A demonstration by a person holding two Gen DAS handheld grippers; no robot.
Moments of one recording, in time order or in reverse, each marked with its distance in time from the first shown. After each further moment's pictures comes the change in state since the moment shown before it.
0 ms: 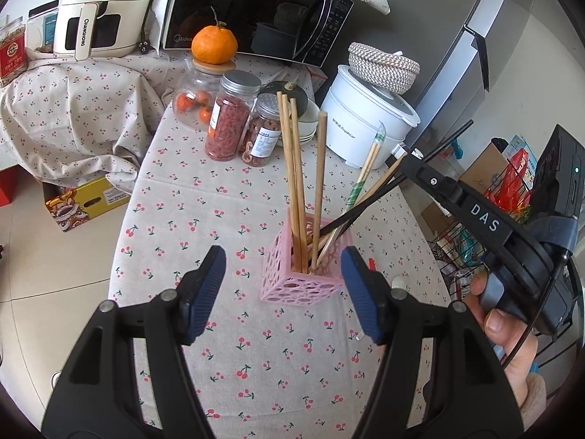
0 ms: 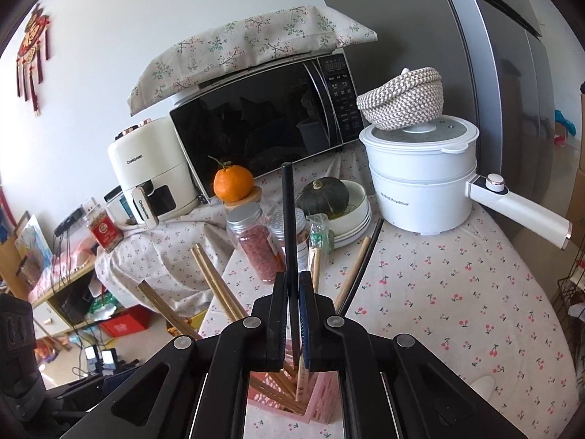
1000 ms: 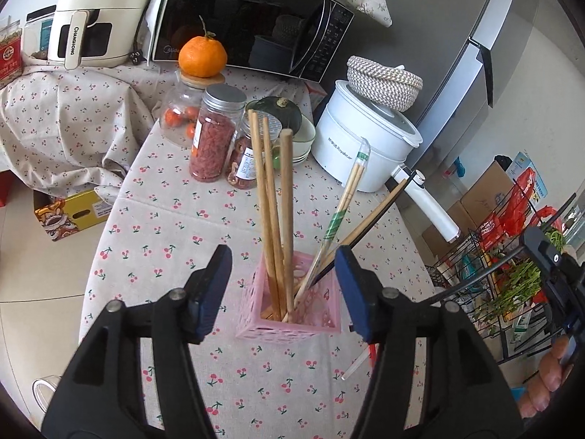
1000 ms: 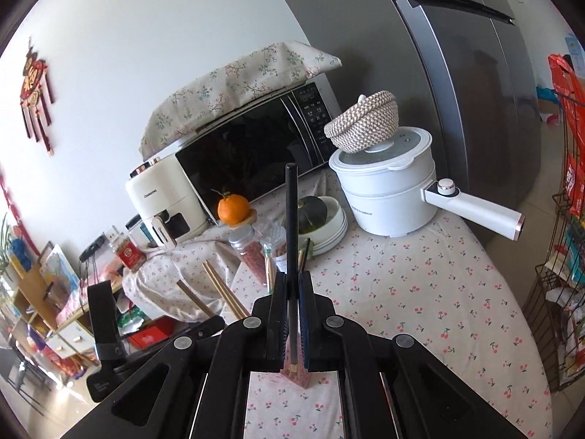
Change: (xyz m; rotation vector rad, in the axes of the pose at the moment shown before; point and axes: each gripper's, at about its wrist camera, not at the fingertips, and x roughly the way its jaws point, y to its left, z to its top) left arm 0.021 -0.020 0.014 -0.032 -0.075 0.010; right arm -0.110 -0.055 0.015 0.099 -0.061 0.051
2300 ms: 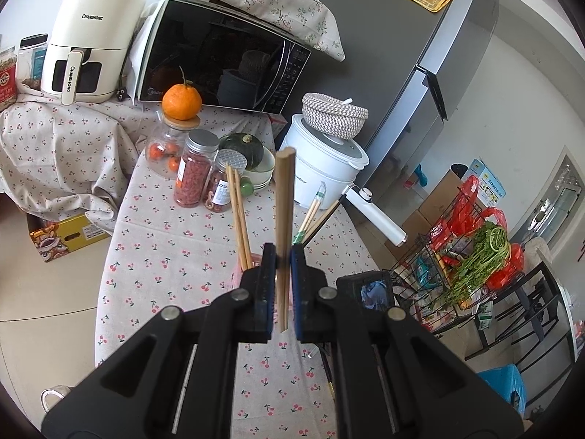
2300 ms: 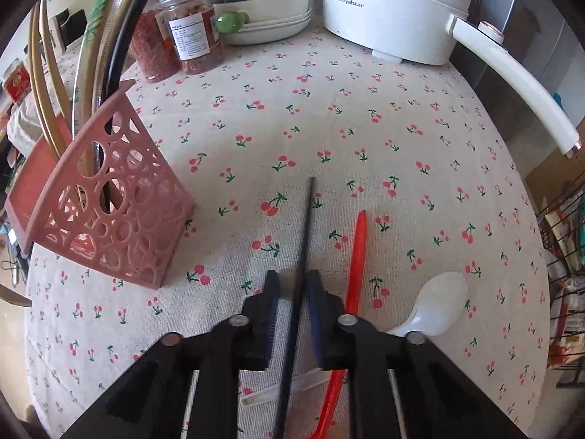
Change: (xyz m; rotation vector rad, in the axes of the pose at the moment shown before) left arm -0.080 0.002 0.004 0.042 -0.094 -0.152; right arm 0.187 -0.047 -0.139 -0.235 0.622 -0.359
